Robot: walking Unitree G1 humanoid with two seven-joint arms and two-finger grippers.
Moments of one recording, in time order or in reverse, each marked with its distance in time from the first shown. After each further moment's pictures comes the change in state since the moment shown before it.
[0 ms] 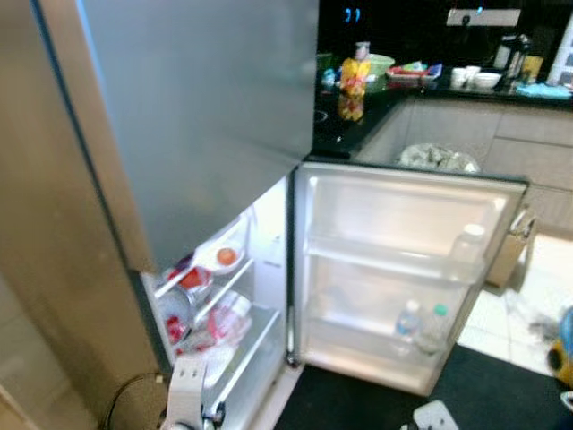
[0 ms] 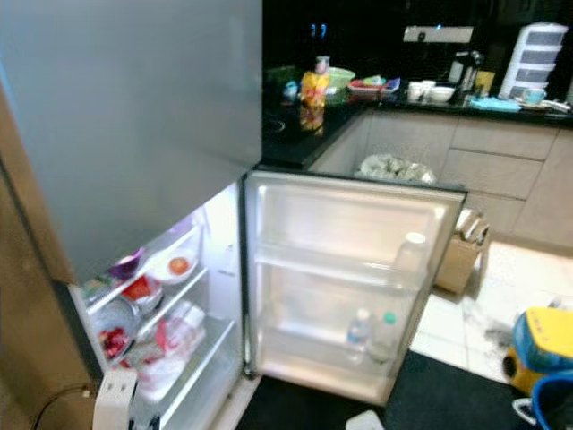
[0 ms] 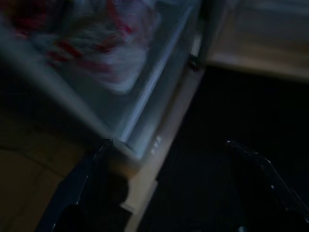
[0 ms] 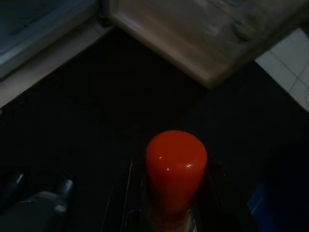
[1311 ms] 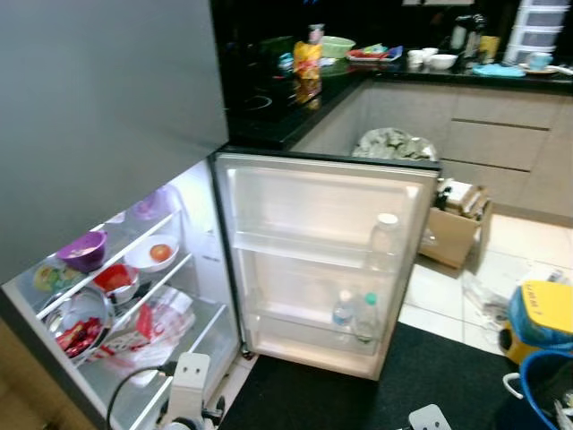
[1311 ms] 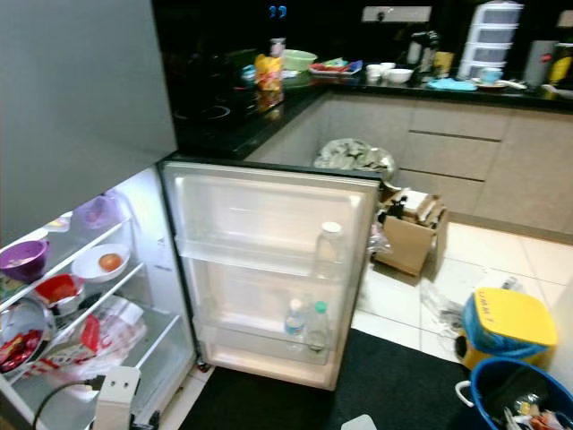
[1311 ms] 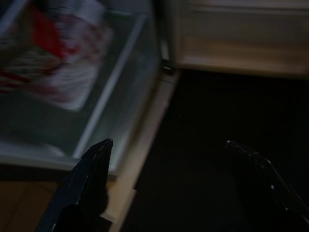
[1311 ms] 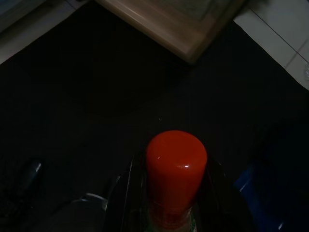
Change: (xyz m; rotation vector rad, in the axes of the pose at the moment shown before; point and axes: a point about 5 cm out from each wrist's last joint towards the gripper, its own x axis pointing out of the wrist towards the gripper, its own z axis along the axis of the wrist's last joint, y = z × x) left arm 0.004 0.005 0.020 0.096 -0.083 0.014; right arm 0.000 0.002 -0.001 0.011 0.007 0.005
